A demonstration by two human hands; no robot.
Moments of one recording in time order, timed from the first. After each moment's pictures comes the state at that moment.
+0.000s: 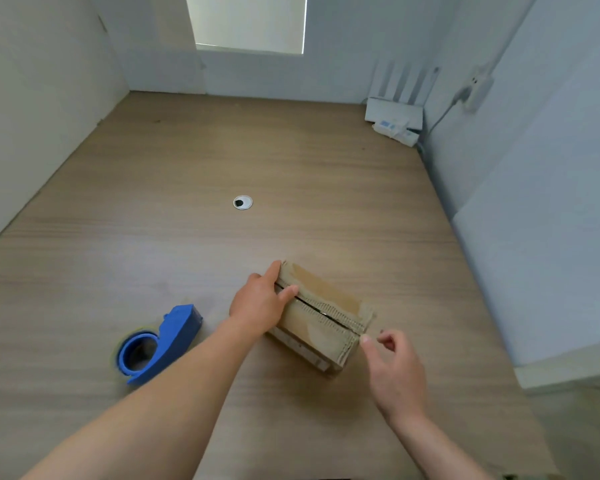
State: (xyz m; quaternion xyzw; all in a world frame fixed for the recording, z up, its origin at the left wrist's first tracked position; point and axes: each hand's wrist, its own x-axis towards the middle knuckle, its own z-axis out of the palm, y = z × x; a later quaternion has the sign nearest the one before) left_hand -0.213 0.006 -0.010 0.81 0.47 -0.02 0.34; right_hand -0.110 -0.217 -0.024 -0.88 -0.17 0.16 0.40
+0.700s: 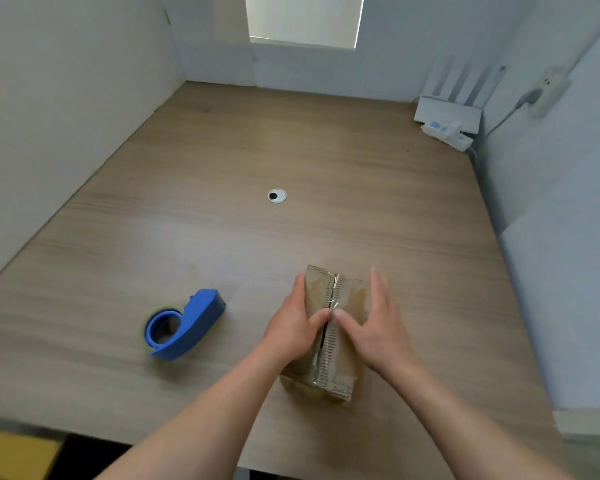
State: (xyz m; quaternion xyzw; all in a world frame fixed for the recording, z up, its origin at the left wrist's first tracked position) left_hand -0.216 -0.047 -0.016 0.74 0.48 0.06 0.47; right_hand -0.074 -0.142 -0.014 -0.83 -0.42 0.24 0.28
